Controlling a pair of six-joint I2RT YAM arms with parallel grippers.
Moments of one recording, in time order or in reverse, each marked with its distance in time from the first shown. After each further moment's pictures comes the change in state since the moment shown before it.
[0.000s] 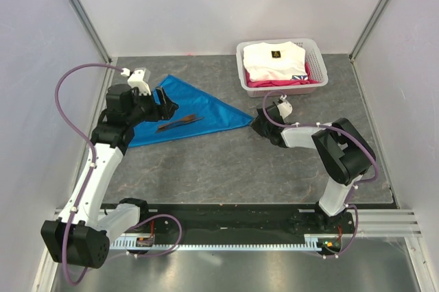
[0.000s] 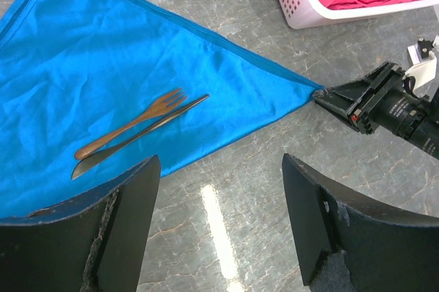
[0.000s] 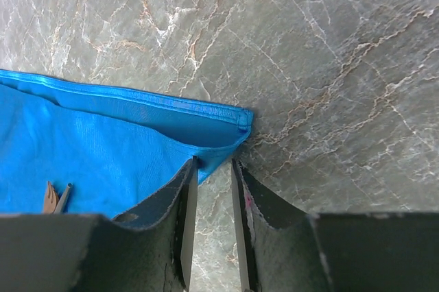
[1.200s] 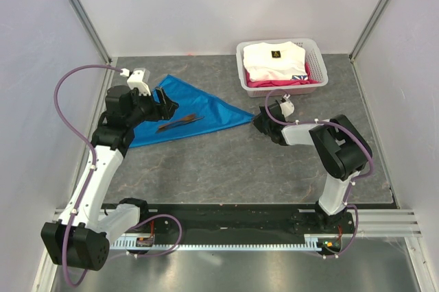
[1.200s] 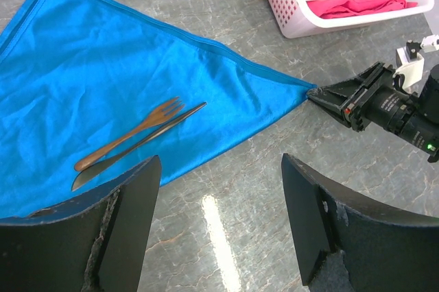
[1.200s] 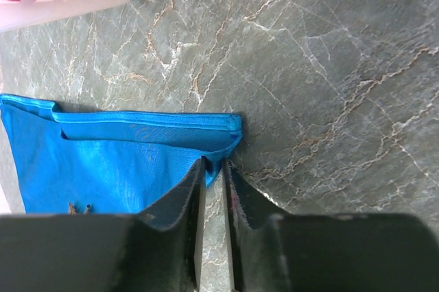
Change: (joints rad) left arm 0.000 -0.018 -0.029 0.056 0.009 0.000; right arm -0.041 0.053 0.010 0.074 -0.023 0.050
